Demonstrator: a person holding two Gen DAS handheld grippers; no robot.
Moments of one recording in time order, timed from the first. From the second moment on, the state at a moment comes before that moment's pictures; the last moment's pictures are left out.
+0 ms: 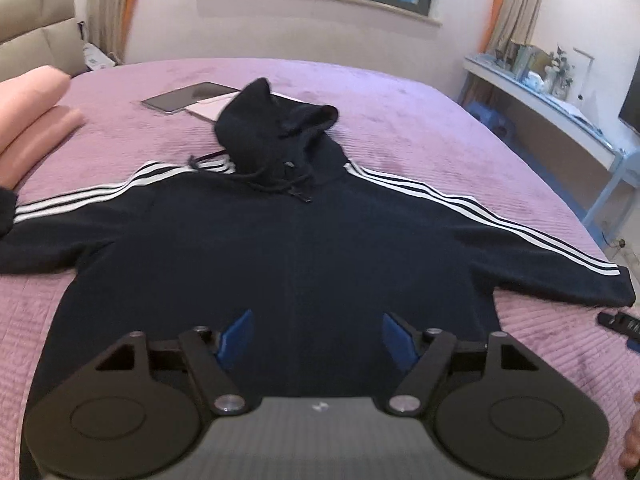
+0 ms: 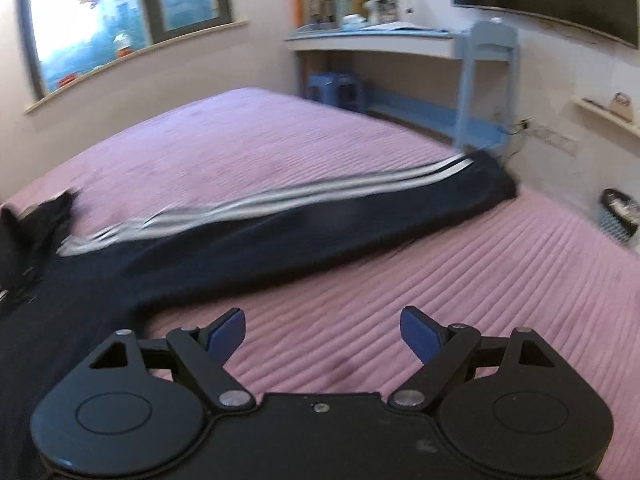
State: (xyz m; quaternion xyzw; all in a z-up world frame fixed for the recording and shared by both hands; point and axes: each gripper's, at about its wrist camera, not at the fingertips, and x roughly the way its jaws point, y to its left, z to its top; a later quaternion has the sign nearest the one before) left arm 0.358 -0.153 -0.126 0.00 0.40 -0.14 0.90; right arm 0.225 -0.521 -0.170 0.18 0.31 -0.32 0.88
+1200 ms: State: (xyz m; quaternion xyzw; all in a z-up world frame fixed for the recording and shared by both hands) left arm 0.428 -0.266 -0.119 0.02 0.46 -0.09 0.89; right arm 0.291 -0.731 -0.179 0.22 0.30 -0.38 0.84
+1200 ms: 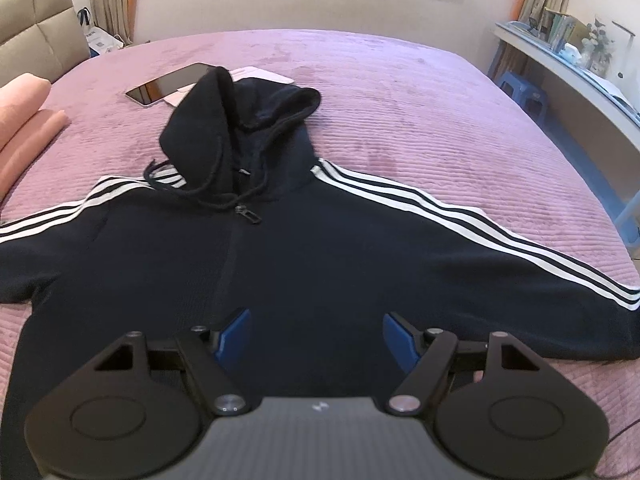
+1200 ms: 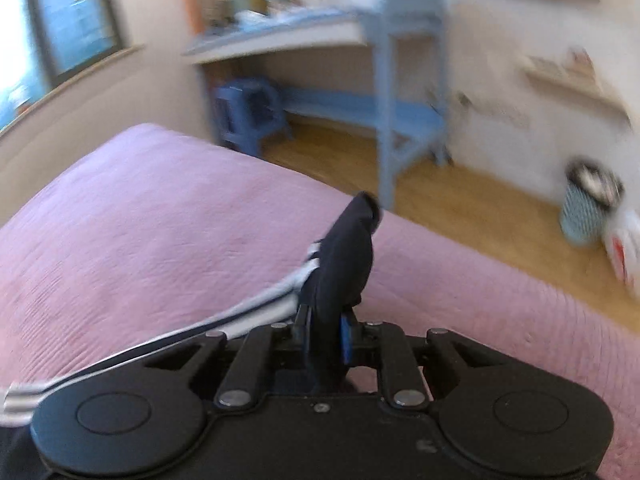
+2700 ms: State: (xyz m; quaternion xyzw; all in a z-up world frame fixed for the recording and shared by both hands) left arm 0.551 -0.108 -0.227 -0.19 0.54 -0.22 0.79; right arm 0.412 -0.349 -0.196 0.07 0.47 -0.17 0.86
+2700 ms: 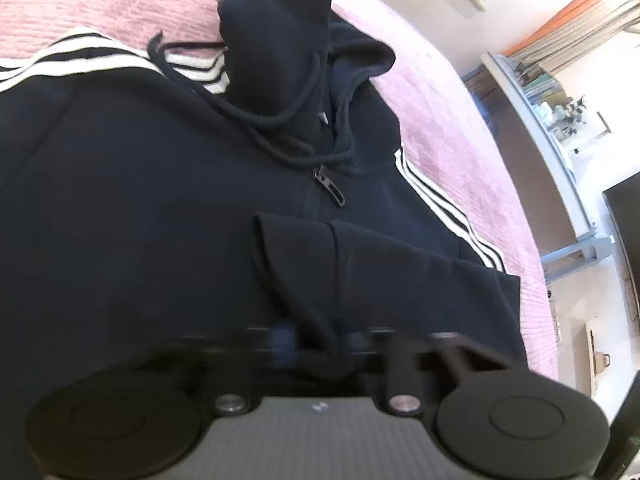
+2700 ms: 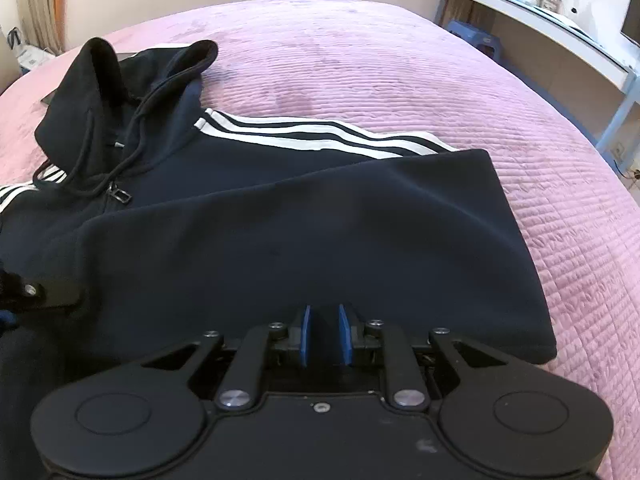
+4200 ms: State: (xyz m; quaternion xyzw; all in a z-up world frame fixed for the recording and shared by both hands) left arm 0.545 0.007 -0.161 -0.08 0.43 -0.03 0.90; right arm 0.485 -0.295 -0.195 0.07 0.56 -0.09 0.82
